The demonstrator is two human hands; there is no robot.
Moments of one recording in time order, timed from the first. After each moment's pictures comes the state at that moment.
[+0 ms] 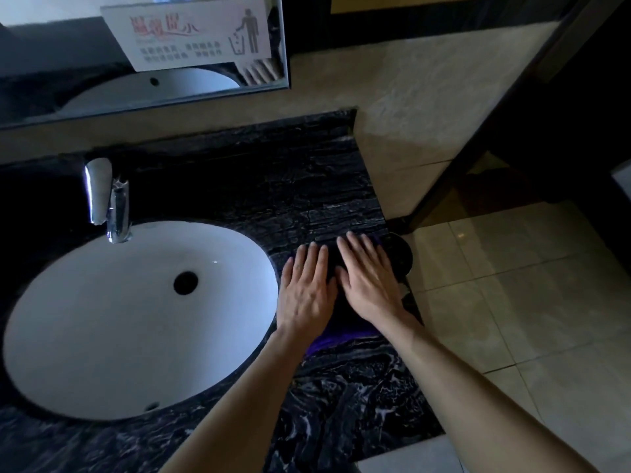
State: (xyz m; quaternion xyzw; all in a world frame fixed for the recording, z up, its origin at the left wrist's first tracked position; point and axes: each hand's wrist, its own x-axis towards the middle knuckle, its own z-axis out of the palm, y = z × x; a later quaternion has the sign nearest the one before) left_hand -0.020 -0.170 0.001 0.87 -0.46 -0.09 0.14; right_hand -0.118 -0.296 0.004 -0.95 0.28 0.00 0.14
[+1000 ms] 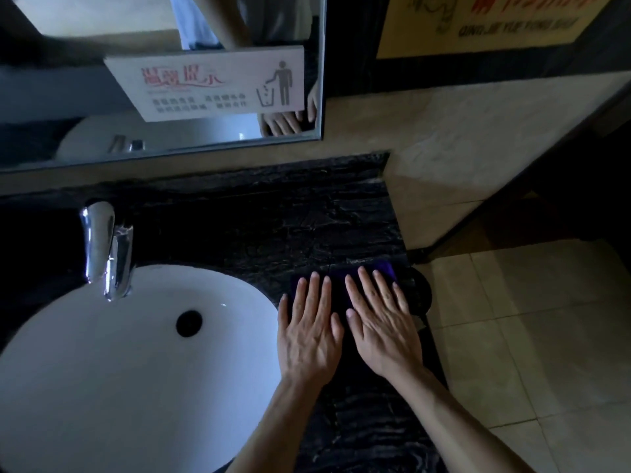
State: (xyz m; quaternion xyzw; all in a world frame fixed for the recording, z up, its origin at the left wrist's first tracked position) left_hand 0.023 -0.200 -0.019 0.92 -0.38 -0.08 0.11; right_hand -0.074 -0.323 -0.013 -0.96 0.26 0.03 0.08
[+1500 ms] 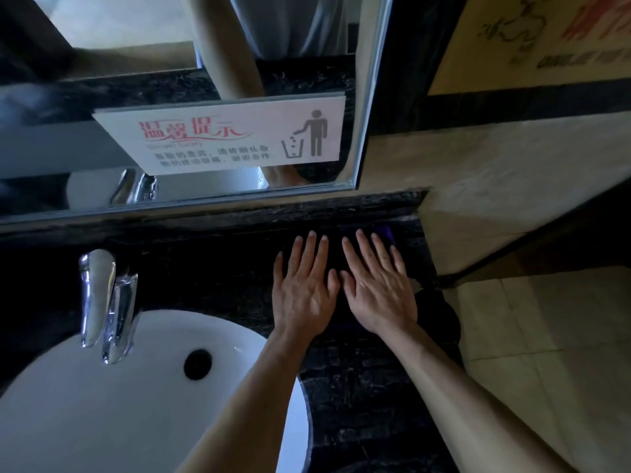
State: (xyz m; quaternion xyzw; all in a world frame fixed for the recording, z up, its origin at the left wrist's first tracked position) left_hand 0.175 -0.276 -0.020 0.92 -0.38 -0.05 0.11; right_hand 0.077 -0.398 -0.018 -0.96 0.25 0.01 0.07
